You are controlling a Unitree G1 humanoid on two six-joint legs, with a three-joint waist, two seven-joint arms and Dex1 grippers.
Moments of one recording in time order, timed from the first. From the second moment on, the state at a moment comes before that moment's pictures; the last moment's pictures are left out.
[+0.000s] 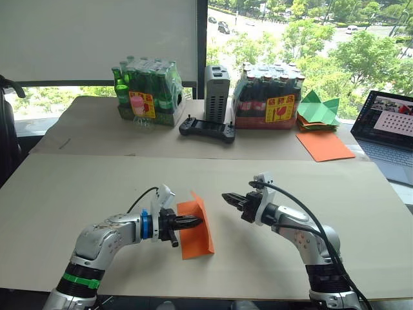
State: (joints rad) left arm -0.32 0.54 -0.11 -0.15 -0.67 0.87 -0.89; right arm -0.36 -0.22 -0.06 -0.14 0.55 0.84 0.54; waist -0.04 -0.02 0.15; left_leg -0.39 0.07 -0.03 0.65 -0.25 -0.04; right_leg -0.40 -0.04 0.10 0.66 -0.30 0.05
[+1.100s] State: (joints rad) left arm -0.48 0.45 -0.31 0.10 -0.42 0.69 -1.09; right arm -0.26 -0.45 0.15 -0.37 0.59 0.82 0.61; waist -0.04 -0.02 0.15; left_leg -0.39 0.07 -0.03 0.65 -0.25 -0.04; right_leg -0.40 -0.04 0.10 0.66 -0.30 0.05
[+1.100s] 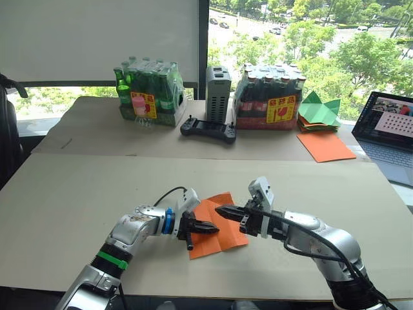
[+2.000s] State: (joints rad) left arm -0.25 0.52 -0.08 -0.15 -0.53 0.83 -0.92; right arm -0.26 -0.49 0.27 -0.27 0.33 0.69 0.67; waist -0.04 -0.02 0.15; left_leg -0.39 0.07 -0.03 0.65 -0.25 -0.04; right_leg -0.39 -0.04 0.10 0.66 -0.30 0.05
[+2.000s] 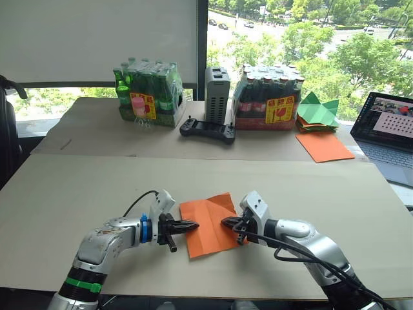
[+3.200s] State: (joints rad) left arm -0.23 0.51 0.21 -0.10 -0.81 1.08 -0.77; right arm -0.26 -0.48 0.27 -0.27 0.32 0.69 0.69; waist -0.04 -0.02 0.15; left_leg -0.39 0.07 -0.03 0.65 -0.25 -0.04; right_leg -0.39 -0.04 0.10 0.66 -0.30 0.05
